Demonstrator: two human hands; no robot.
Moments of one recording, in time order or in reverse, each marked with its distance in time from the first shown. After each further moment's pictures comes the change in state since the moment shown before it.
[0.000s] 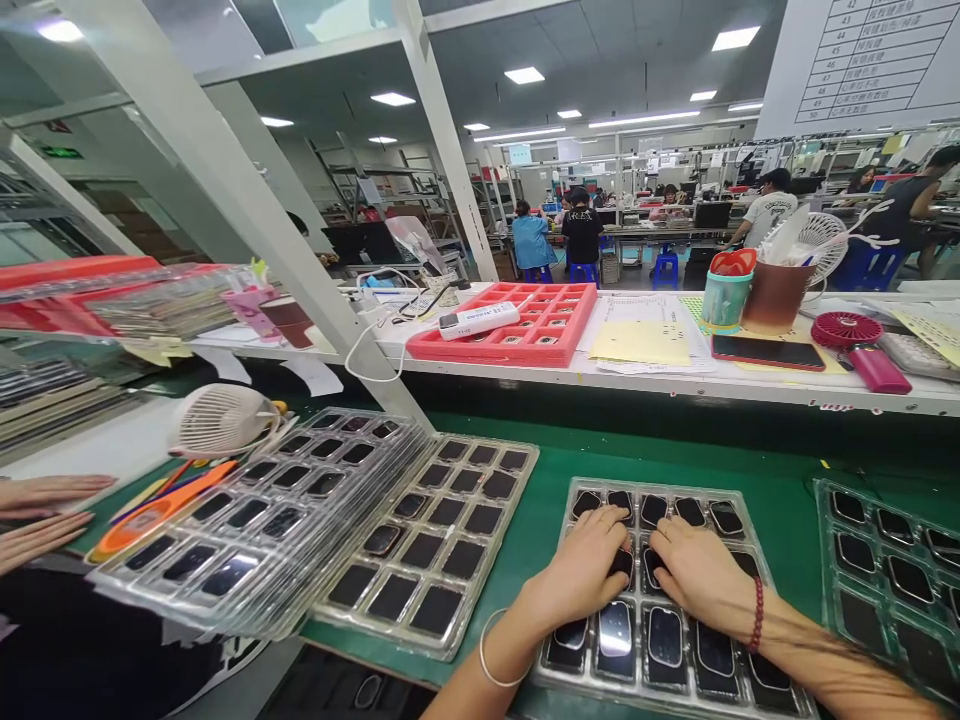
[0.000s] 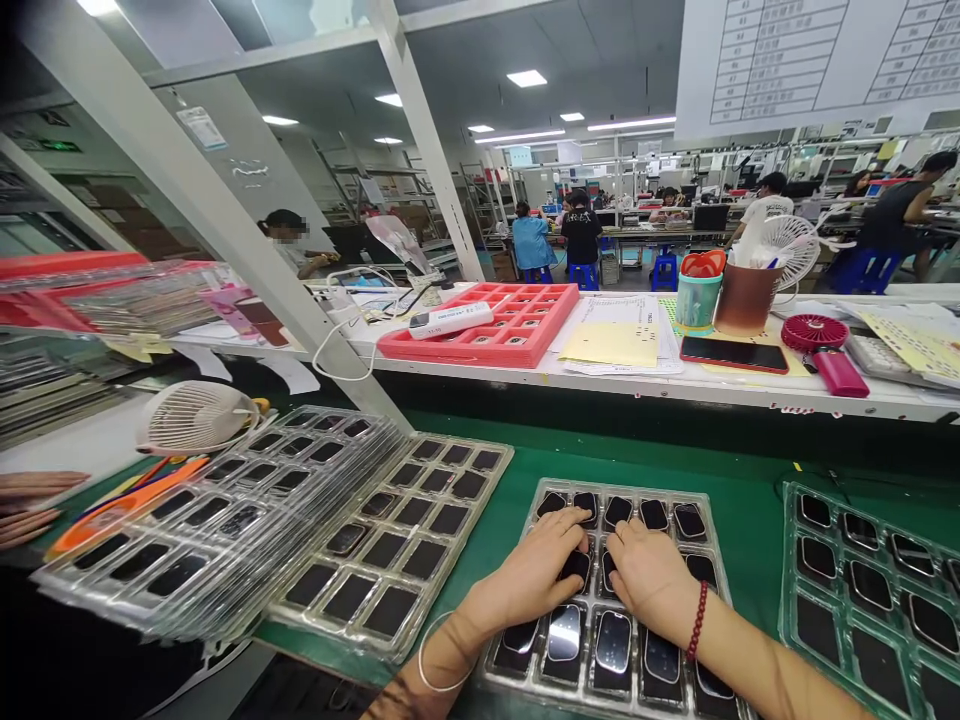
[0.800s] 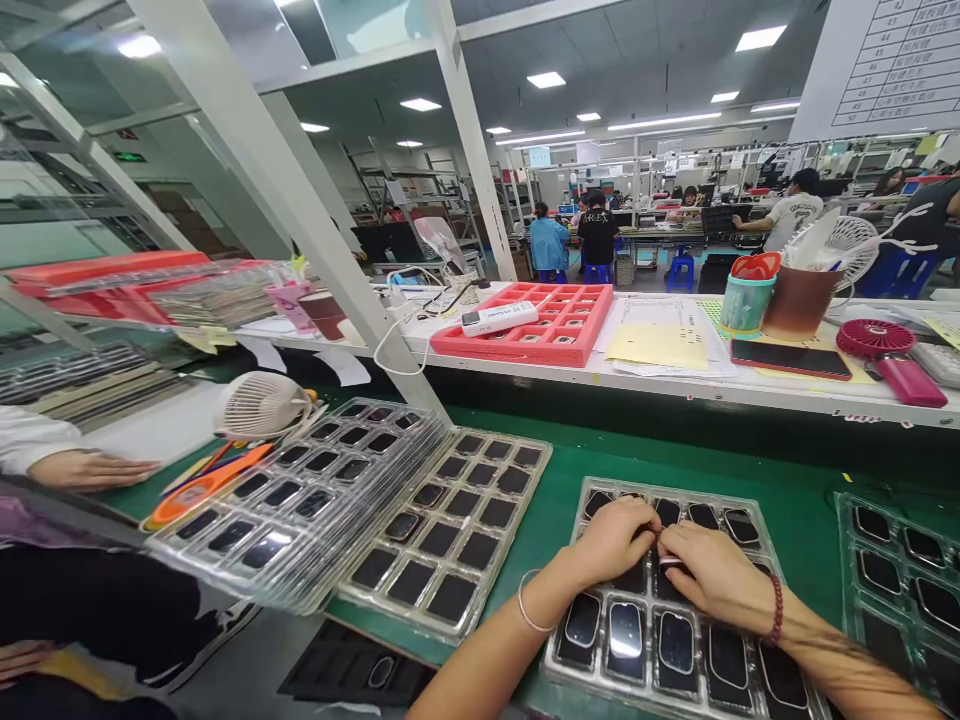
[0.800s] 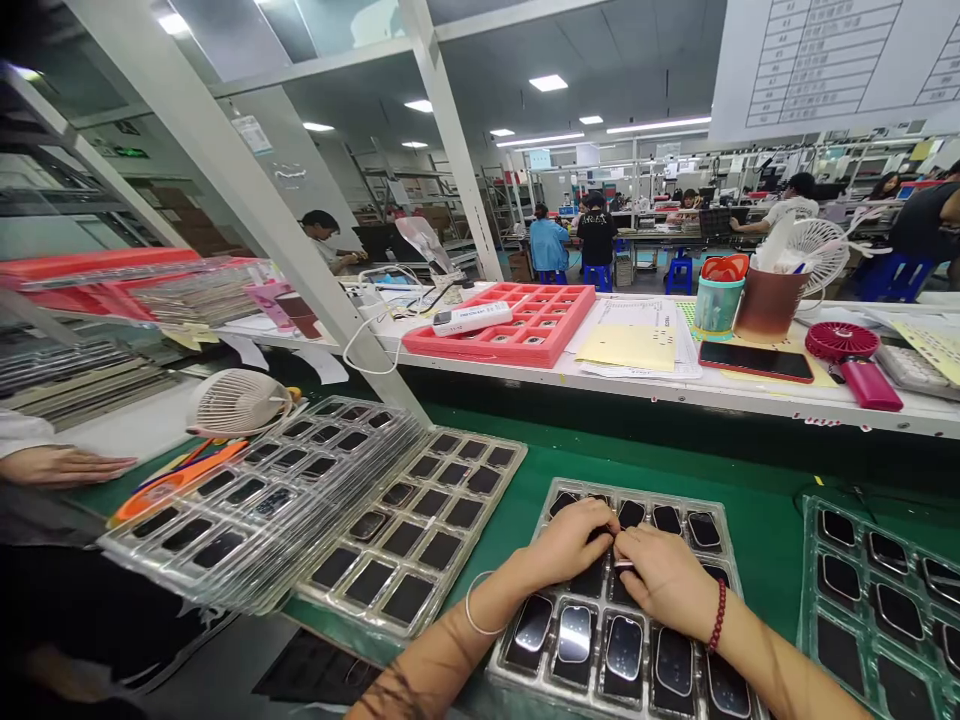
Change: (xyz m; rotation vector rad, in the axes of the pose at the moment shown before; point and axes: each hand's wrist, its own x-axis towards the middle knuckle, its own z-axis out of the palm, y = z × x) left_hand 0.038 -0.007 0.010 -0.167 0.113 0.044; right_hand 0.001 0.015 -0.009 0.371 0.037 -0.092
